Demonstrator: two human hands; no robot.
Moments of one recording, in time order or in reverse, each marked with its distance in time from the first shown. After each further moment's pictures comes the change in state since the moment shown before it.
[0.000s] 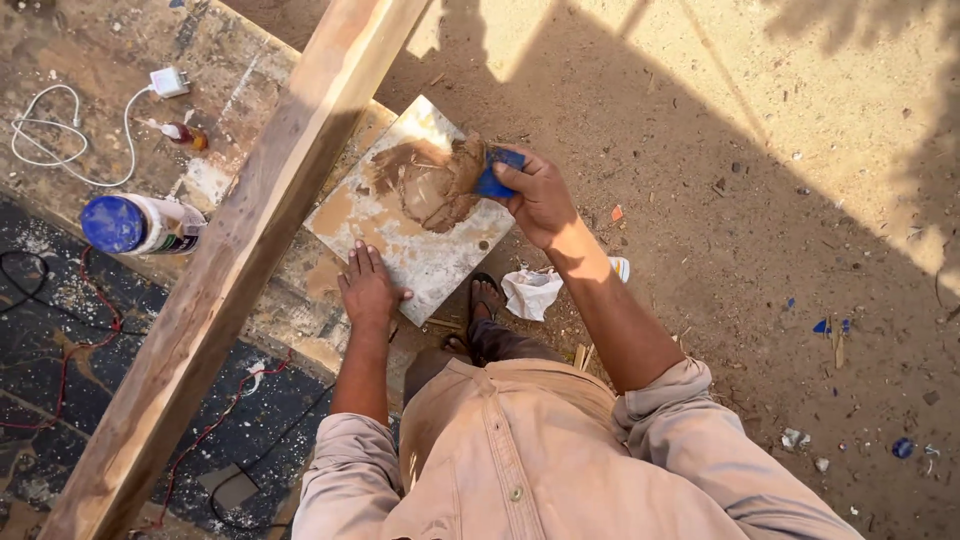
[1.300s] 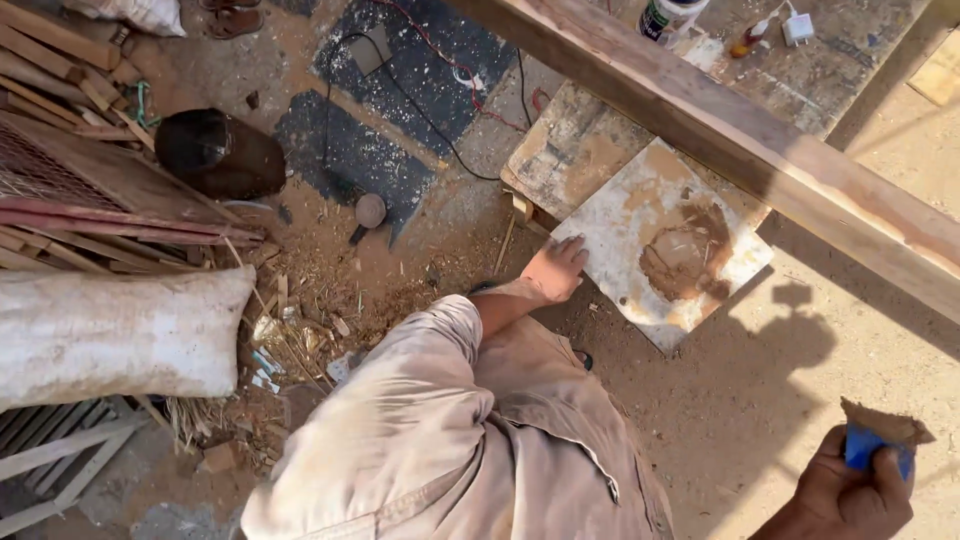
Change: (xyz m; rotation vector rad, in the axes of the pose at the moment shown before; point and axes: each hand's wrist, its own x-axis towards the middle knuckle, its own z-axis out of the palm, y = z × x) left_hand -0.083 0.170 0.090 -0.640 0.504 -0.490; right_hand 0.093 -0.188 -0.149 0.139 -0.374 0.223
